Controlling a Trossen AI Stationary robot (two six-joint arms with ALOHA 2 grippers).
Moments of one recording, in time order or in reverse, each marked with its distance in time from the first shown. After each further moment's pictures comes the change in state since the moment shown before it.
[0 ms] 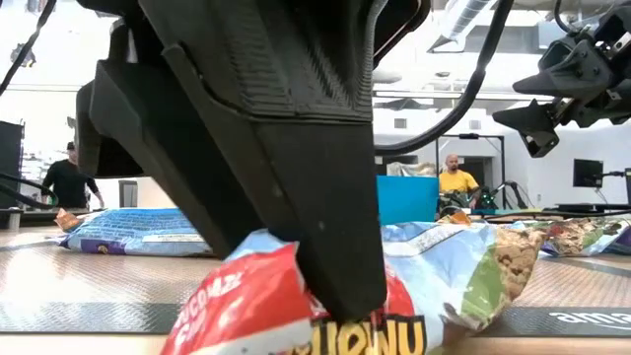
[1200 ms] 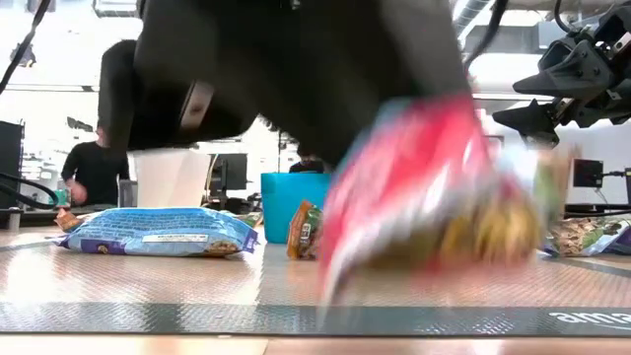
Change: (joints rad) left arm -0.022 -0.030 0.000 0.091 -0.145 -0.004; right arm 0.000 0.000 0.000 -0.001 -0.001 0.000
